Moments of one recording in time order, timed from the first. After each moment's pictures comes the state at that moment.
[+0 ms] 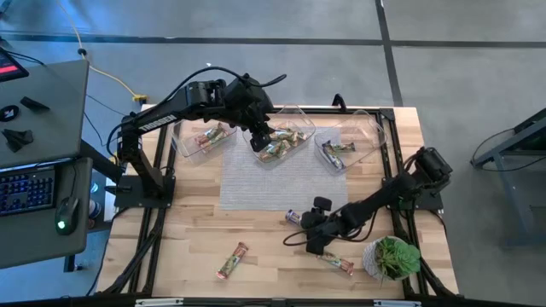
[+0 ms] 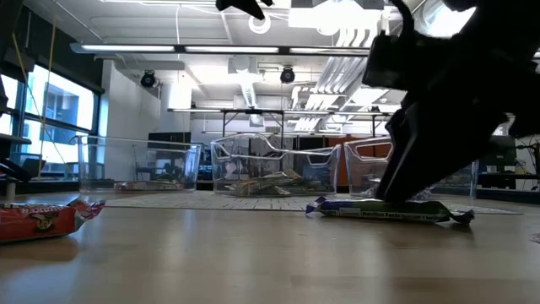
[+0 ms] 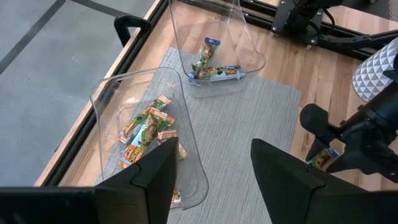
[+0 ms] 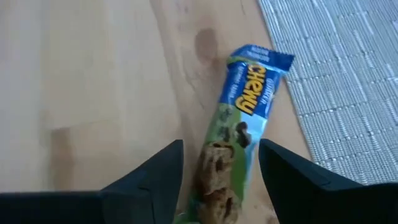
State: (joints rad) left arm 0.22 1.70 2.10 -1.17 -0.08 -0.14; right arm 0.49 1.77 0.89 -0.17 0.38 0.63
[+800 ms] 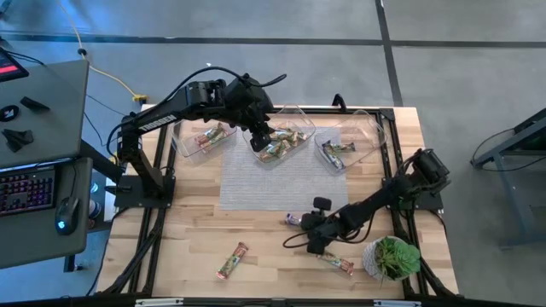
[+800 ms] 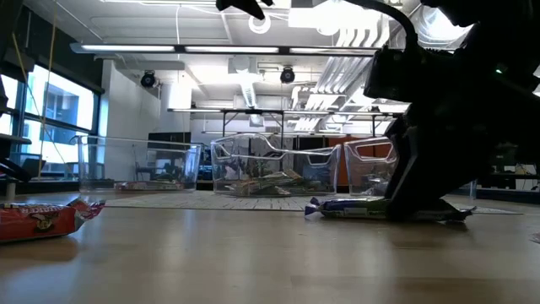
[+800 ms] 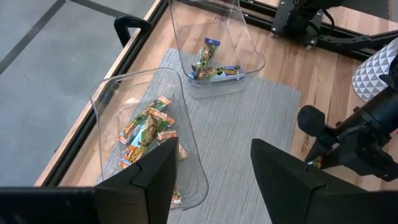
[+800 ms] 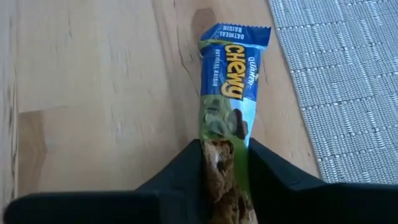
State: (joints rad) left arm 0.22 1.70 2.10 -1.17 -0.08 -0.14; right arm 0.49 1.81 0.89 -0.19 0.39 0.60
